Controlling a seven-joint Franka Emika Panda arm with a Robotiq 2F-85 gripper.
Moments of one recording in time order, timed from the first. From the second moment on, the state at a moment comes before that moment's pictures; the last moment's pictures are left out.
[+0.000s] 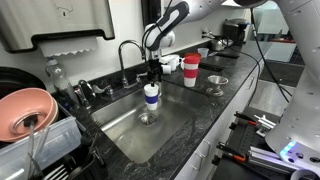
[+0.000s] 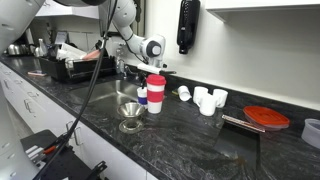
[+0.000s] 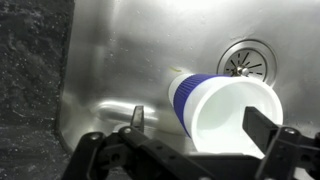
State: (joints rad) arm -0.01 0.64 0.05 -1.61 0.07 2.15 -0.26
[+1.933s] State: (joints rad) arm -0.03 0.72 0.06 -1.52 0.08 2.16 -0.27
